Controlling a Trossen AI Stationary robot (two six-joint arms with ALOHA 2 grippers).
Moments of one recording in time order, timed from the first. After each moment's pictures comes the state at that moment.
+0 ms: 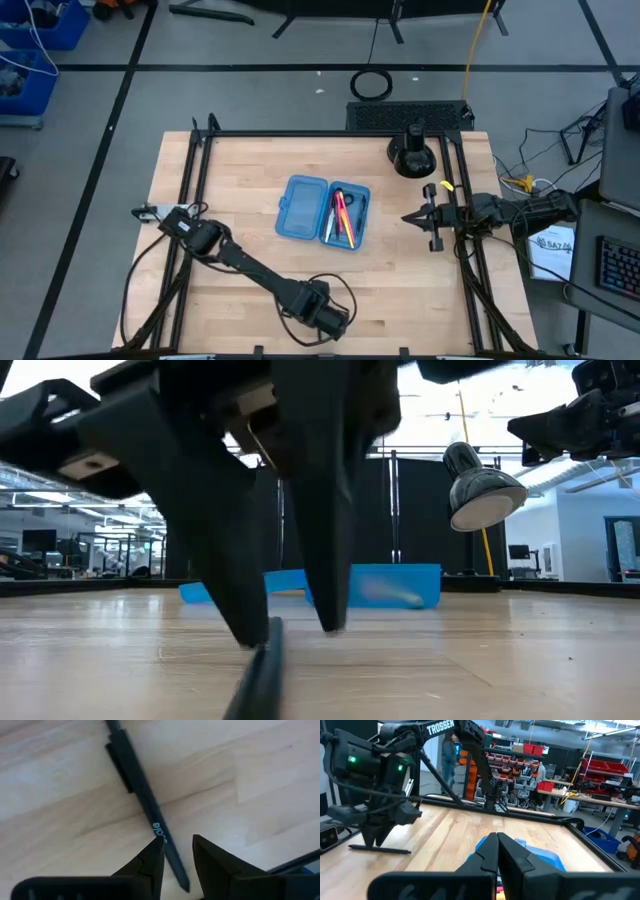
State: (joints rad) left arm -0.52 2.34 1.95 -0.88 0.05 -1.80; right arm 0.15 0.09 0.02 0.12 0.08 -0.14
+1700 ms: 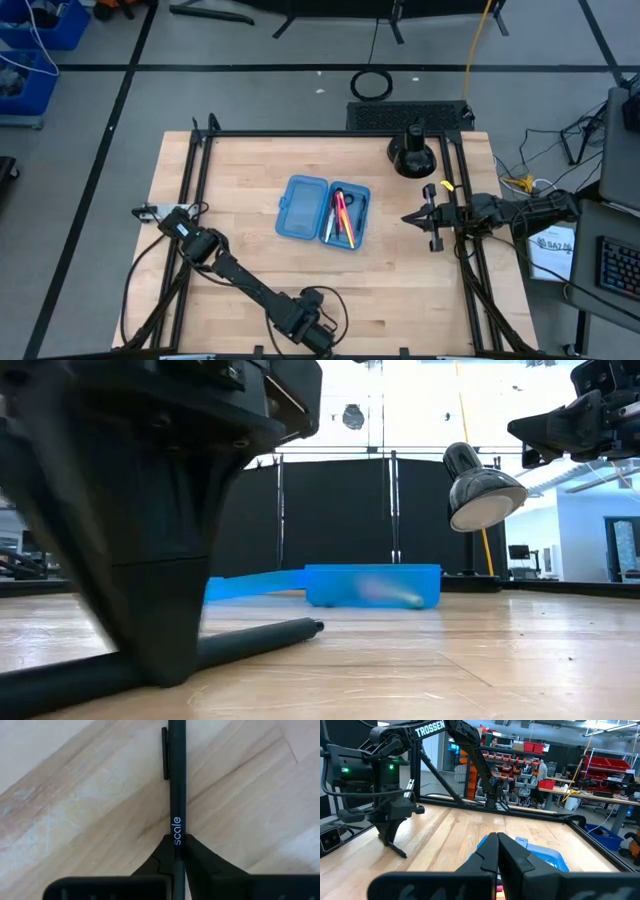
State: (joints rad) left arm -0.59 2.40 1.96 -1.04 -0.14 -1.56; right arm 0.15 0.10 0.02 0.12 0.08 -0.12
